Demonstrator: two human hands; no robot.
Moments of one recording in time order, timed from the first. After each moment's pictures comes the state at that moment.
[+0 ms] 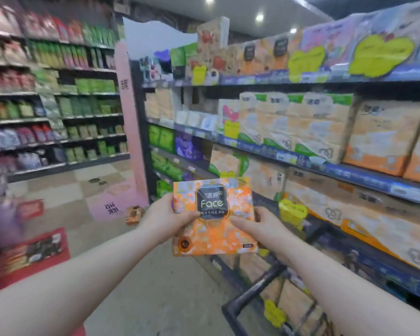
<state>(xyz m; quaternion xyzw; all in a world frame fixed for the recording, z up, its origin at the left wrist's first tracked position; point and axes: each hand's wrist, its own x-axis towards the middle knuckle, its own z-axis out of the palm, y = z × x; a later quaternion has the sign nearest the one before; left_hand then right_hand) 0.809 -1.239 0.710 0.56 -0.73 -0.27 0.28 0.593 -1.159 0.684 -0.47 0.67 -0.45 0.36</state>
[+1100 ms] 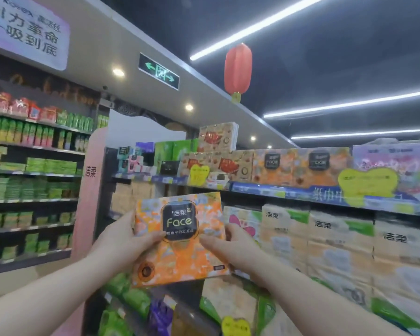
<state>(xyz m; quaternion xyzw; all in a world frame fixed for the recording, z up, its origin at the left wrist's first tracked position) 0.891 -1.662 0.873 0.47 -0.74 -0.16 0.45 0.678 -1.581 0.875 -0.57 0.64 -0.47 0.22</state>
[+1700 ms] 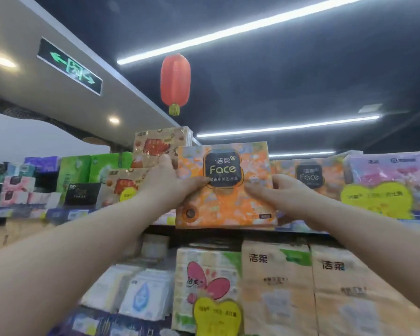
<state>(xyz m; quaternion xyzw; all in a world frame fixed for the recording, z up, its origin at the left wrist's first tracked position) 0.659 -1.857 1.017 0.19 -0.80 -0.22 0.52 0.507 -1.684 1.011 -0.45 0.75 -0.48 -0.07</state>
